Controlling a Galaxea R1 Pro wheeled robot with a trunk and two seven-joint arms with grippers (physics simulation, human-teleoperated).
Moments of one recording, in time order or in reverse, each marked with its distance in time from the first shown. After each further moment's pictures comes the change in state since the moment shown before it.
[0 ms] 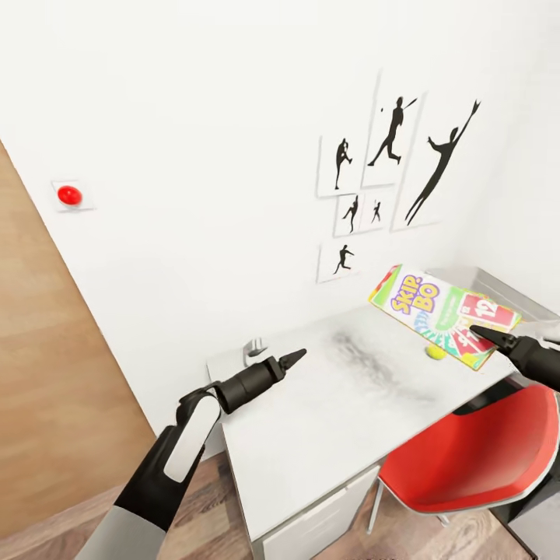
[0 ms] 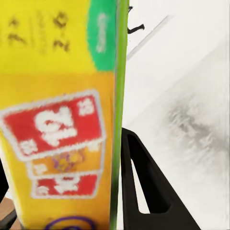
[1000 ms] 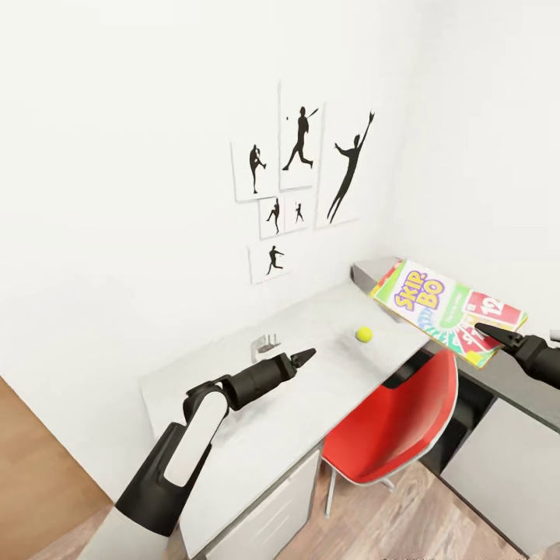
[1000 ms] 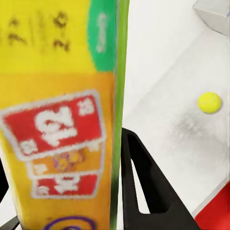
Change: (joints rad) left arm -0.001 -0.007 -0.089 -0.137 0.054 0.056 0.280; right arm 0.007 0.002 -0.024 -0.009 -0.028 0.000 0.006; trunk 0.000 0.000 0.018
